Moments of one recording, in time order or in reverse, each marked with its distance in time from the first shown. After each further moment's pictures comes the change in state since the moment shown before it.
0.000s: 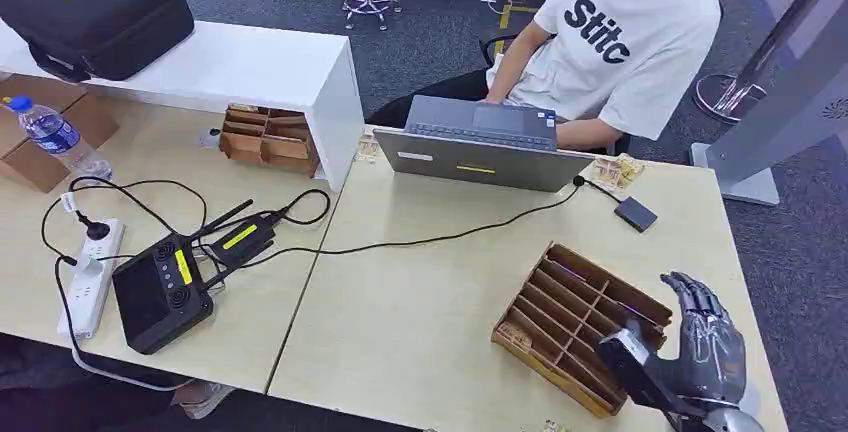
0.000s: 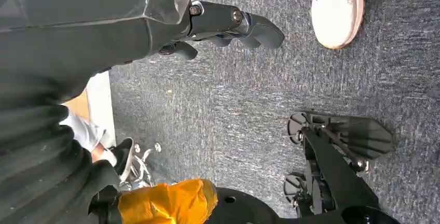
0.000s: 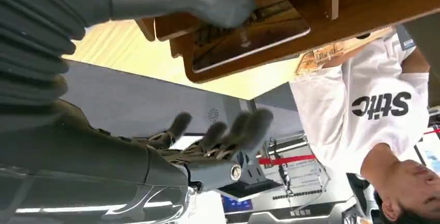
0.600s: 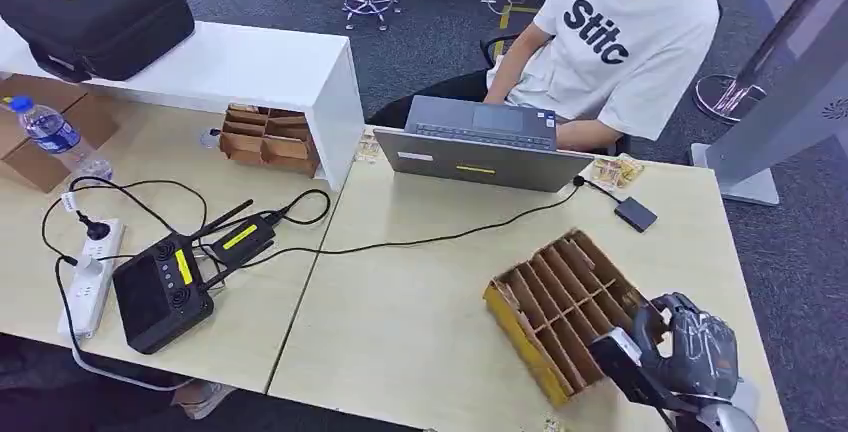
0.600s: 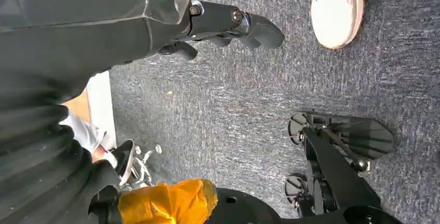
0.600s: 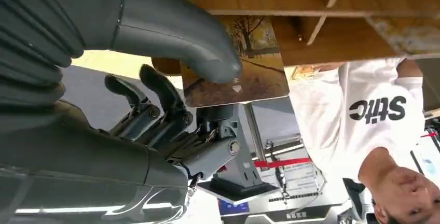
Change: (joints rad) left arm 0.000 0.000 0.000 0.000 -0.002 0.000 0.000; right arm -0.017 0.000 0.006 0.033 0.010 -0.001 0.007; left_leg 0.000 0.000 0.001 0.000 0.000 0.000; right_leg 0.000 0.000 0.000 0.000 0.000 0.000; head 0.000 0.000
